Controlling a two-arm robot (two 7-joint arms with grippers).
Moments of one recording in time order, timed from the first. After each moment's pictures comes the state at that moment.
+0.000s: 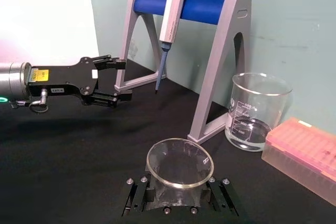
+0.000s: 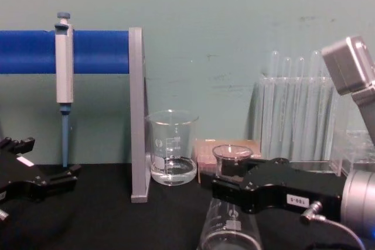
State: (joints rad) left arm -0.20 0.60 0.45 -1.41 -0.25 -0.12 0.03; right arm 0.33 0.35 -0.51 -1.36 0.36 0.00 0.52
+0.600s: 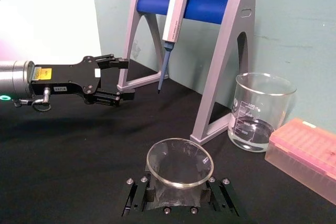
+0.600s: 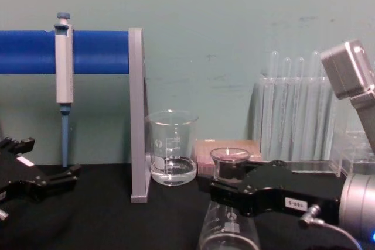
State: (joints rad) left arm -0.20 0.60 0.45 -1.41 -0.25 -0.12 0.03; right arm 0.33 0.35 -0.51 -1.34 0.36 -0.02 0.53
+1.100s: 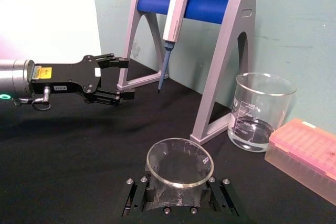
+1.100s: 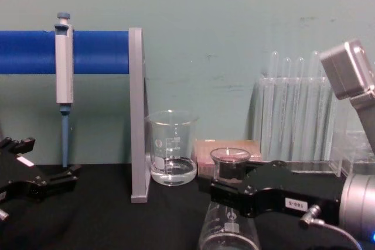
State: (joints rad) left arm -0.20 0.60 0.45 -1.41 -0.25 -0.12 0.03; right arm 0.33 0.35 -0.51 -1.34 0.36 -0.02 0.53
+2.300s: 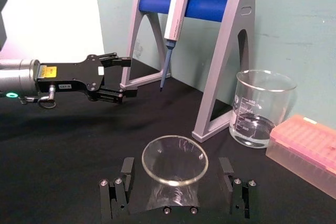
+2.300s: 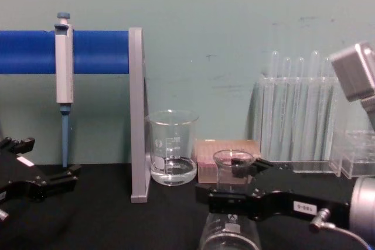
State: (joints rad) left arm -0.20 0.60 0.45 -1.41 -0.25 -0.12 0.03; right arm 0.32 0.36 -0.51 -1.35 0.38 -0.02 0.55
